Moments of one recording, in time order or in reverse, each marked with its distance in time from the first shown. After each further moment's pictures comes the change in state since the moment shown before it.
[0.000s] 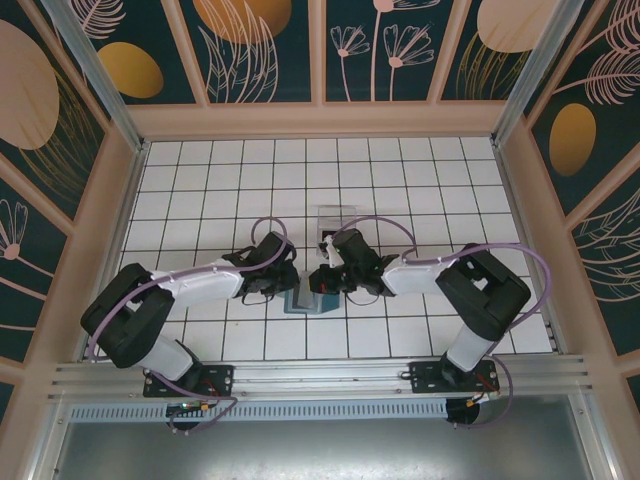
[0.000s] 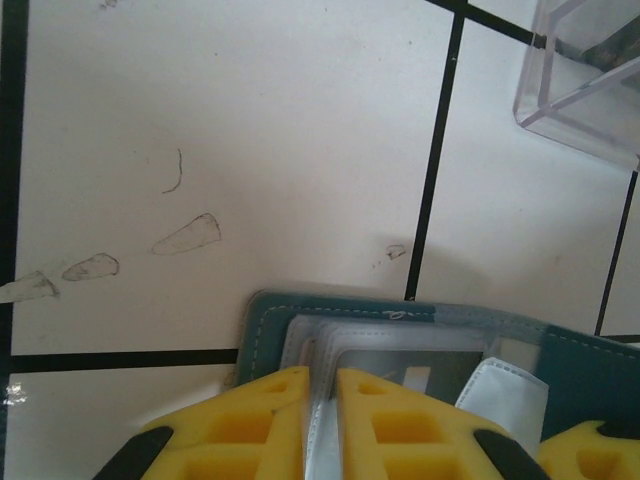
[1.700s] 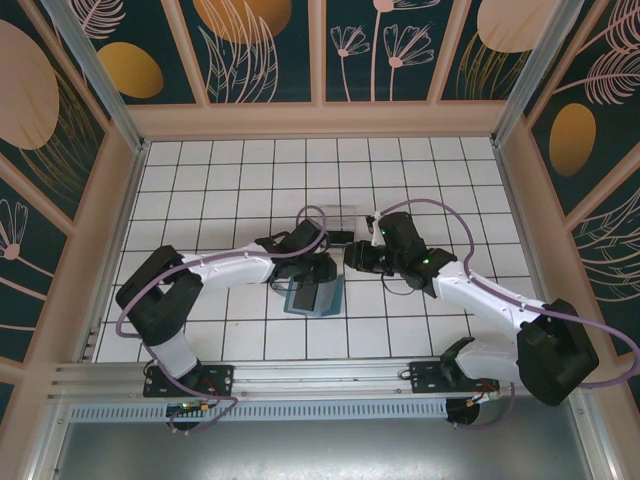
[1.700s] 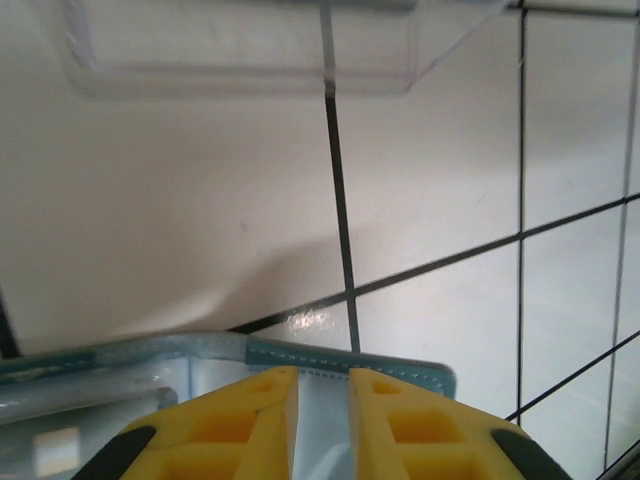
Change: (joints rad) left arm -0.098 0.171 0.270 -0.024 0.137 0.120; right arm -0.178 -0.455 -0.033 -0.335 0.168 -0.037
